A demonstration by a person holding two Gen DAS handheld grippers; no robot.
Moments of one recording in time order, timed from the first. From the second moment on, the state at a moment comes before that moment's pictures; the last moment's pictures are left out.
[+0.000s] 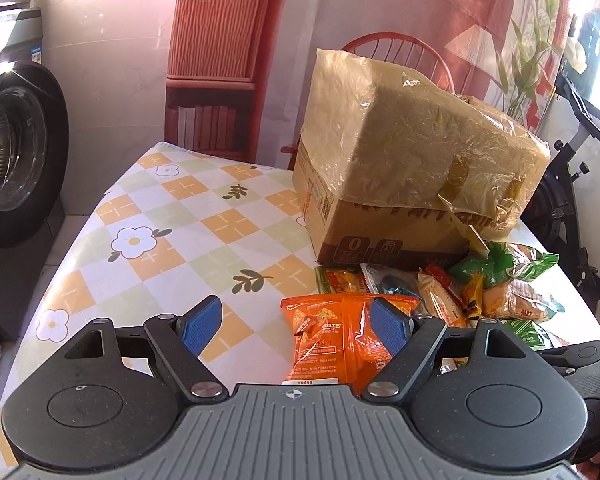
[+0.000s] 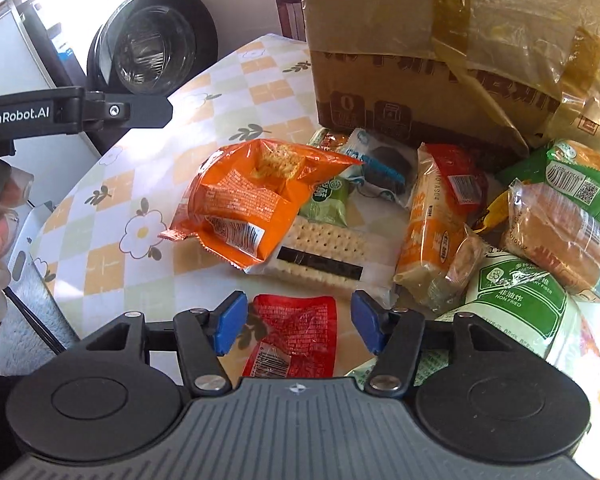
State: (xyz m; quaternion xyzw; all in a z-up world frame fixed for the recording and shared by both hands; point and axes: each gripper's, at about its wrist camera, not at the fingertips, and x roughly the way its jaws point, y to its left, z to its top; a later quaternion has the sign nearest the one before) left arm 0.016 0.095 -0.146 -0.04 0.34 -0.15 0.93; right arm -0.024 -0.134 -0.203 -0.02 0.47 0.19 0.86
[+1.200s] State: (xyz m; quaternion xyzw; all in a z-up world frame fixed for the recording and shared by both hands) left arm 0.016 0.080 -0.168 -0.05 0.38 -0.17 0.91; right arm -0.031 -0.144 -0.189 -0.02 0.43 0.24 0.87
